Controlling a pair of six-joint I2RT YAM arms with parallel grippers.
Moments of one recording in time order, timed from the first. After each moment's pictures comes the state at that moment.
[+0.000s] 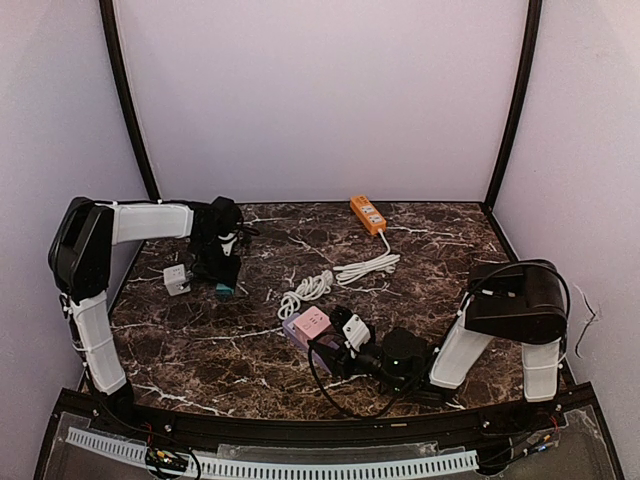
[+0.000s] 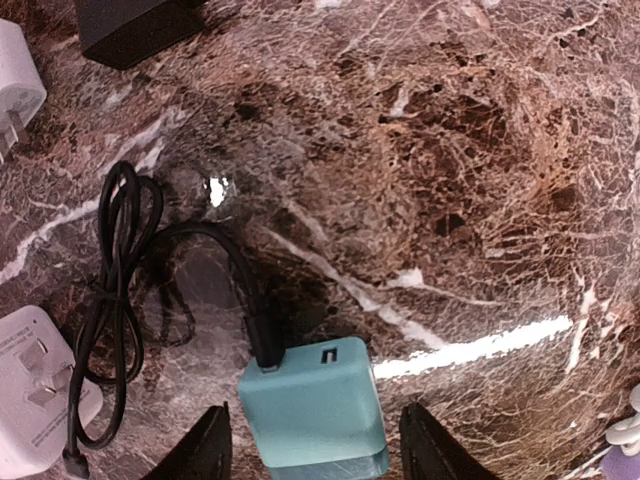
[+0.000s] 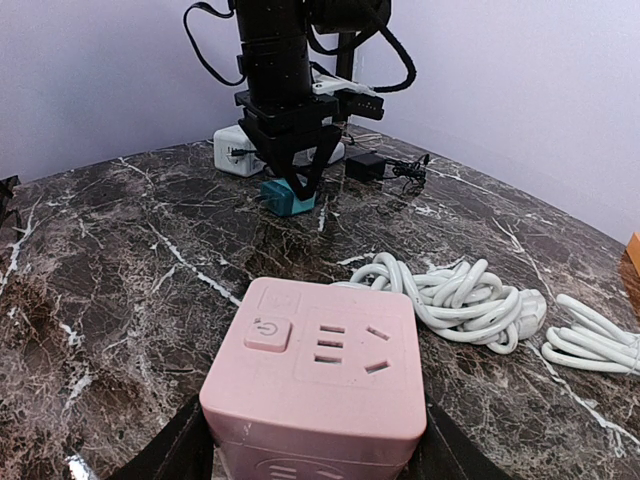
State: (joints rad) left arm -0.43 1.91 1.36 -0.81 -0.13 -0.25; right arm 1.25 2.04 0.55 1.38 0.33 -0.03
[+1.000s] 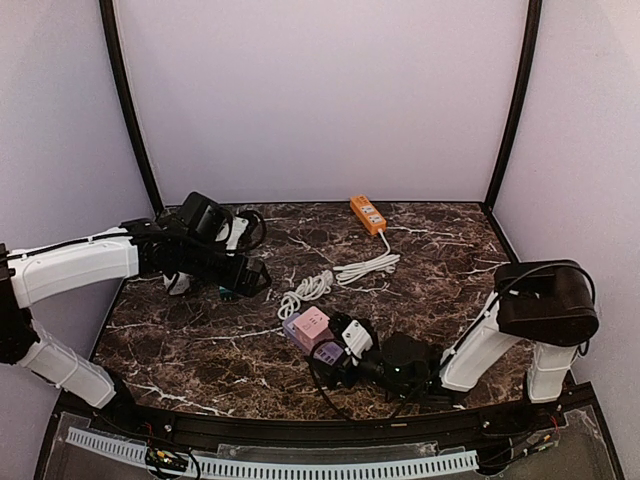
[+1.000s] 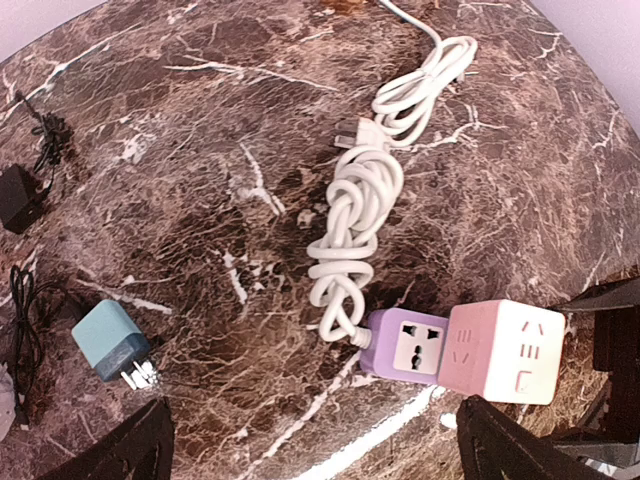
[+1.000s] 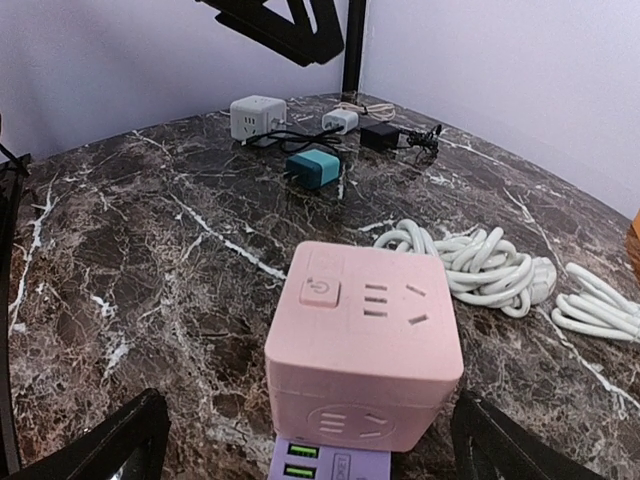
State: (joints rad) left arm -0.69 1.37 1.04 -0.53 0.01 -0.23; right arm 1.32 1.90 0.52 1.19 0.38 0.01
